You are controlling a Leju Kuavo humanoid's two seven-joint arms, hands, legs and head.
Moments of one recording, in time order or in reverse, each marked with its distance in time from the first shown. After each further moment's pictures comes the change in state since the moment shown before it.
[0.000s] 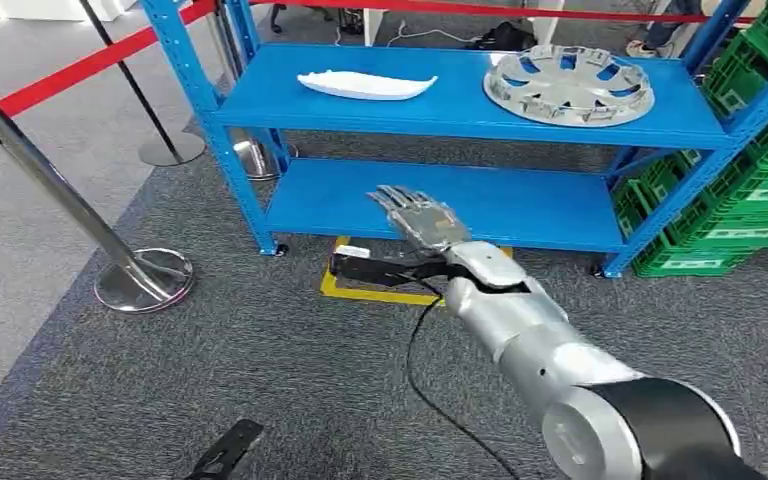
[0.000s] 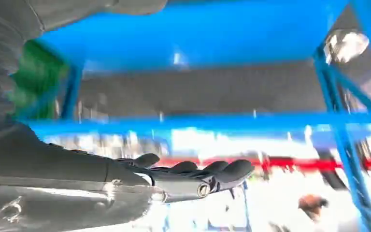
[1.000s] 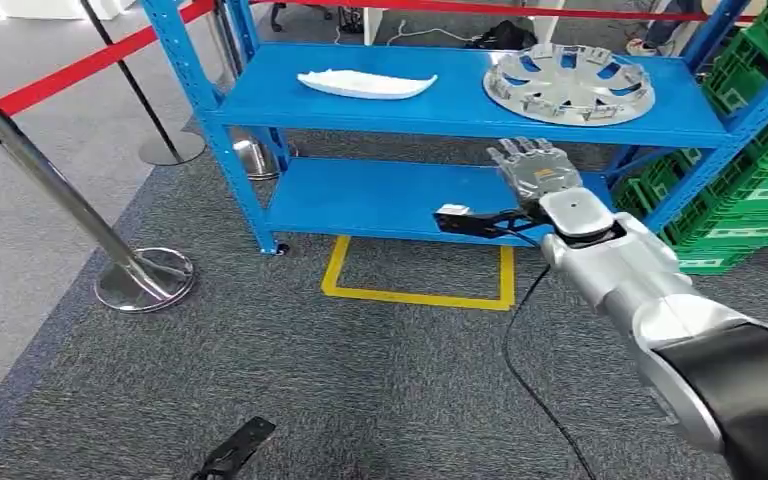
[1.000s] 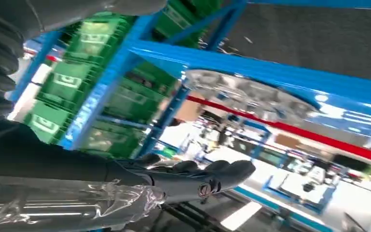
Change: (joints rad) left arm -0.006 -0.004 -0.060 0.000 -0.018 -0.021 -0.022; right arm -0.162 -0.290 0.427 0.012 -0.073 0.117 0.332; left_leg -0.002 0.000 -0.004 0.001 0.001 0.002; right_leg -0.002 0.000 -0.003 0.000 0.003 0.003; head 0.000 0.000
